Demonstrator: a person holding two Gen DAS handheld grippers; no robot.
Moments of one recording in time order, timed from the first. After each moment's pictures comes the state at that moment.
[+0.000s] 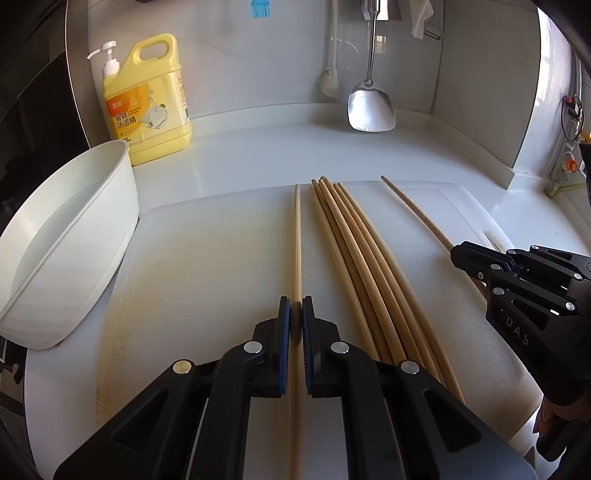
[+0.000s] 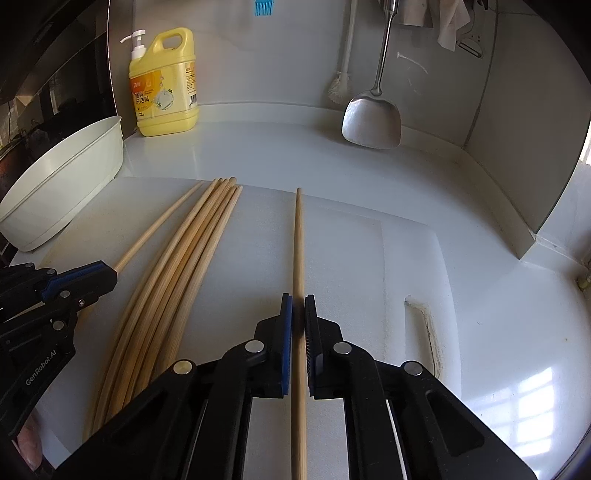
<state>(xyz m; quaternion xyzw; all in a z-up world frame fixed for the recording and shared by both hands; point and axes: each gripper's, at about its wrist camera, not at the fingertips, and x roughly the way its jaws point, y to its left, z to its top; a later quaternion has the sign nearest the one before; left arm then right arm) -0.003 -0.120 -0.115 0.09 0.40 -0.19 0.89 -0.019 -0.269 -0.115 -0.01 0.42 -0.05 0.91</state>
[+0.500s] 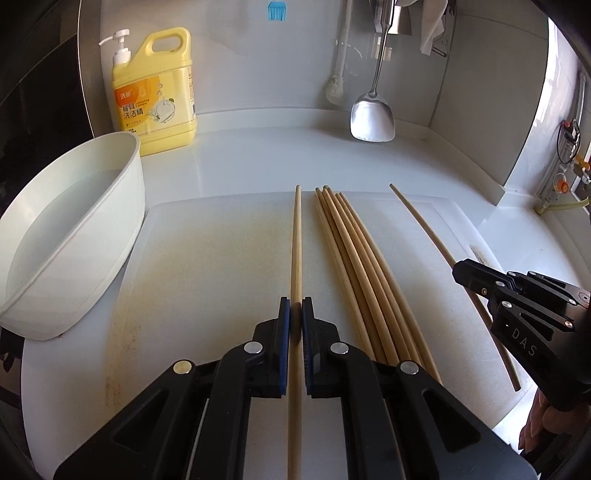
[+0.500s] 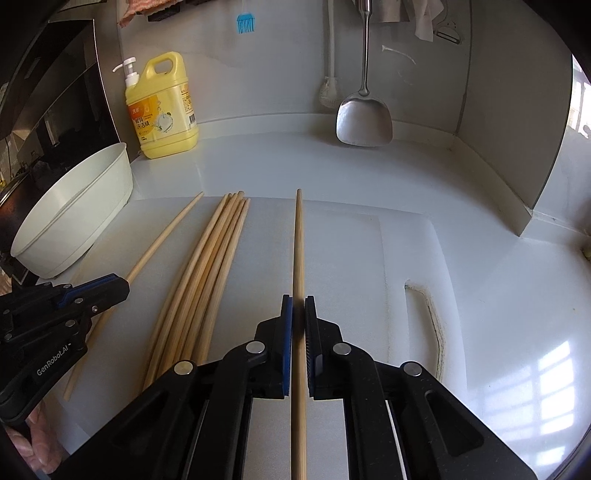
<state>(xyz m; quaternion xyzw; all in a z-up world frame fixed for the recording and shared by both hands) -0.004 -0.105 -0.094 0.05 0.41 -0.20 0.89 -0.036 -0.269 -0.096 0.05 0.41 -0.04 0.91</state>
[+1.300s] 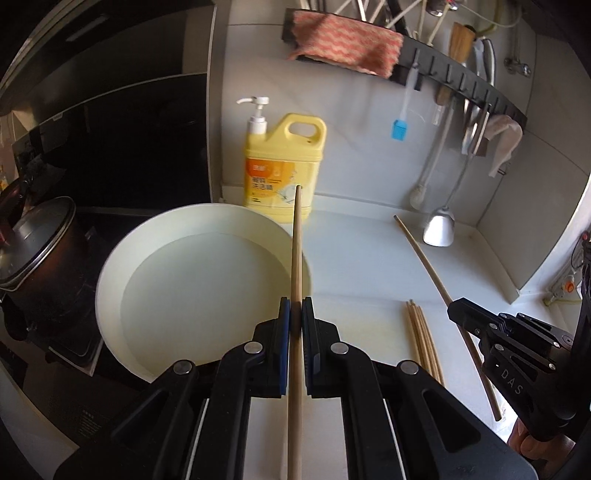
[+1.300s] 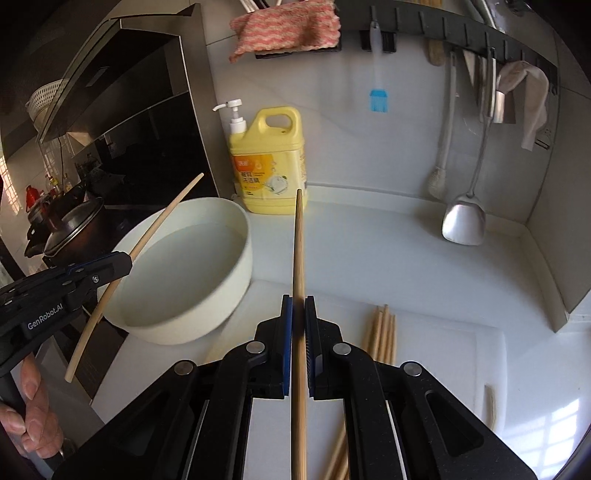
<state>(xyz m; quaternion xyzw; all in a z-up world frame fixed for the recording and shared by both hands) 0.037 0.050 0.038 -0.03 0.37 -0.11 0.92 0.017 -0.131 0.012 0.03 0.37 0.06 0.93</state>
